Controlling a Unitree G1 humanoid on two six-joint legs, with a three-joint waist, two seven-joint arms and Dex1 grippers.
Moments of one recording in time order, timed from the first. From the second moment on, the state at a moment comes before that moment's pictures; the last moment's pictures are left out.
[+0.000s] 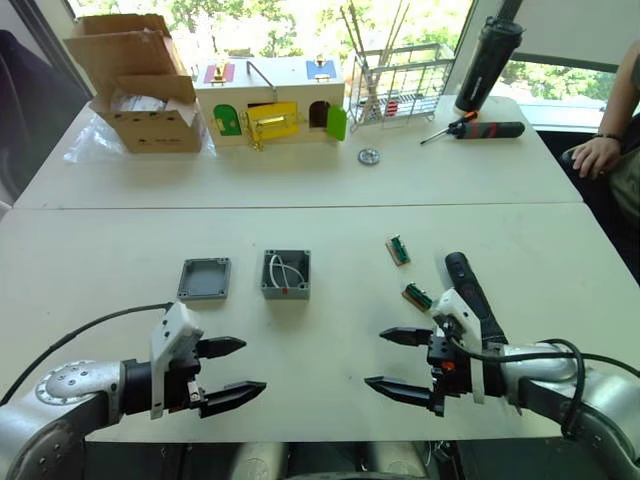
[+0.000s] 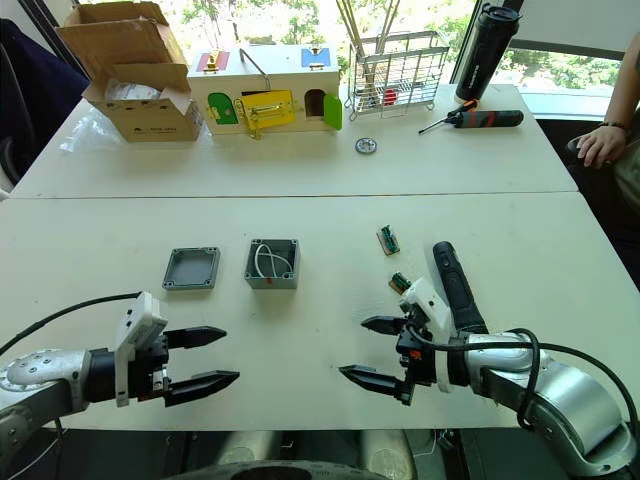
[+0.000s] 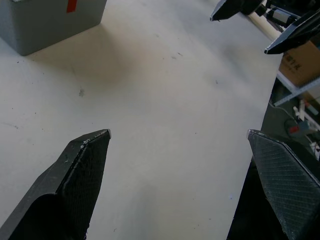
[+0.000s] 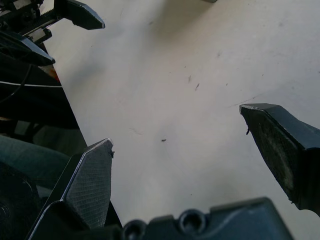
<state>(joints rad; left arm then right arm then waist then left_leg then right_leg) 0.34 0.85 0.25 -0.67 -0.81 0.76 -0.87 0.14 -0.83 0.01 -0.71 0.75 0.83 0.73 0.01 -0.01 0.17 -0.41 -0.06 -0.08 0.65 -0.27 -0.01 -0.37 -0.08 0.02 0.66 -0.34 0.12</state>
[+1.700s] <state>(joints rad) -0.91 0.92 -0.46 -0.08 -0.29 0.53 -1.50 -0.27 -0.69 0.05 -0.73 0.84 1.08 0.38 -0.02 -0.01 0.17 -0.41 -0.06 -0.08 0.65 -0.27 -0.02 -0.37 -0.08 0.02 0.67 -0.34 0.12</state>
